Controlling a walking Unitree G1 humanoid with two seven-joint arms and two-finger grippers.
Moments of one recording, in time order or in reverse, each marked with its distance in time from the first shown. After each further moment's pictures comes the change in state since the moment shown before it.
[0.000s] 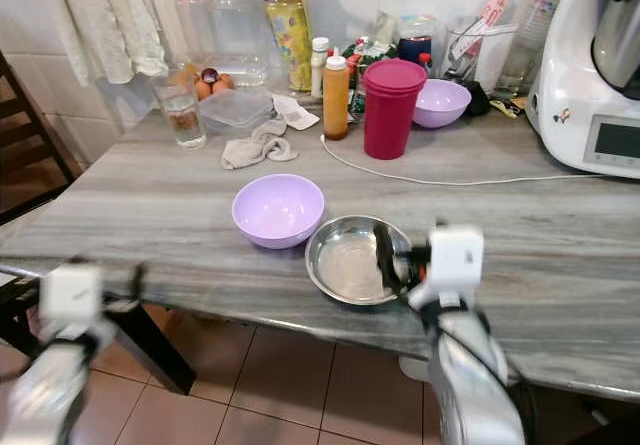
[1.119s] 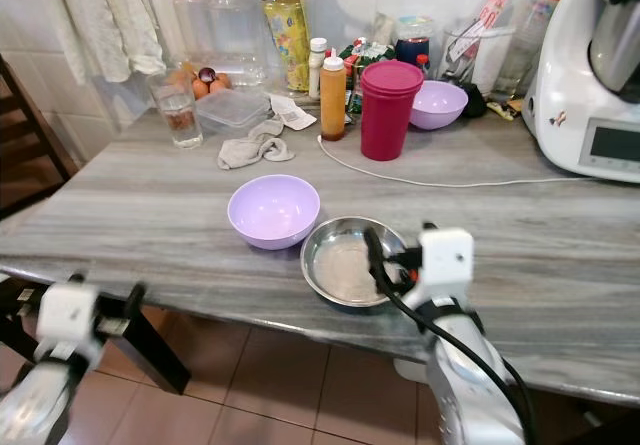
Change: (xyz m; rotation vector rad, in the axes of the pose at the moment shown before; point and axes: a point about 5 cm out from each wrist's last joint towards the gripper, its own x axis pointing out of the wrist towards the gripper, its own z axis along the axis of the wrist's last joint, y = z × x) left arm -0.033 0.023 -0.037 0.027 0.094 -0.022; right arm -0.012 -0.002 -0.018 0.027 0.070 0.033
